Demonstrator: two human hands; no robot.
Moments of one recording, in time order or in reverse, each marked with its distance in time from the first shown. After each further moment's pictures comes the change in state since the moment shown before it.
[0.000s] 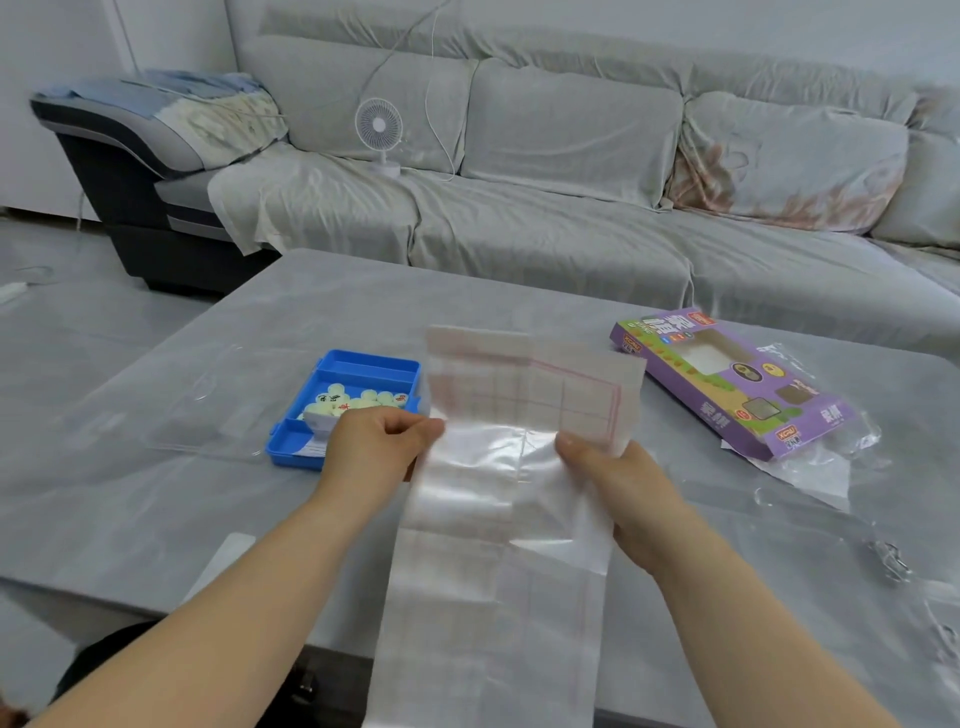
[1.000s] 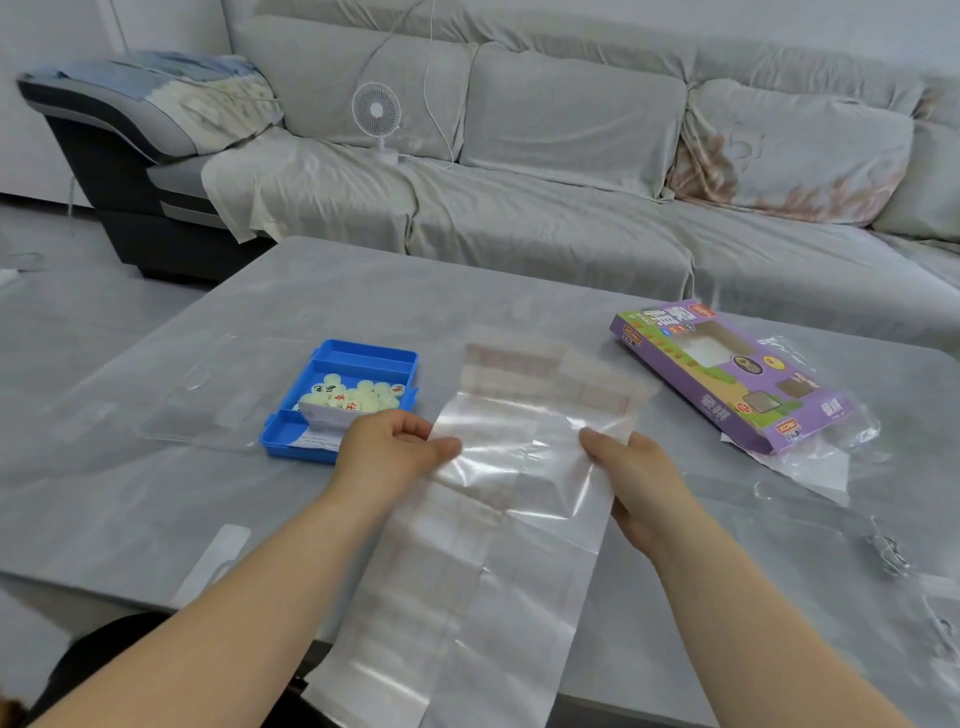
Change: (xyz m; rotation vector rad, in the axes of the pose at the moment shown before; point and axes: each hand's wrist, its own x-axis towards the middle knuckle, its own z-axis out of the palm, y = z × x) left_hand -0.003 -0.005 0.010 0.043 -0.051 -0.100; right_hand 0.012 0.004 -0.008 0.044 0.095 0.101
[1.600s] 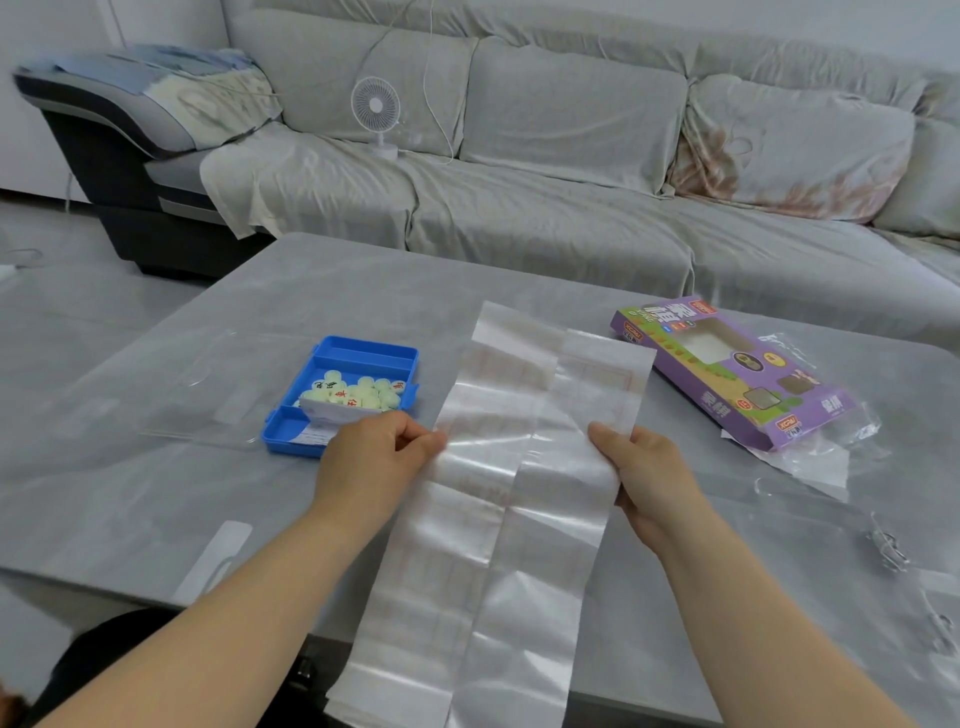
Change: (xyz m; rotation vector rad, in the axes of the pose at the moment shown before) left_hand -0.001 -0.013 -0.009 0.341 0.035 0.260; right_hand 0.005 0.005 -0.007 -0.023 0.037 -0.055
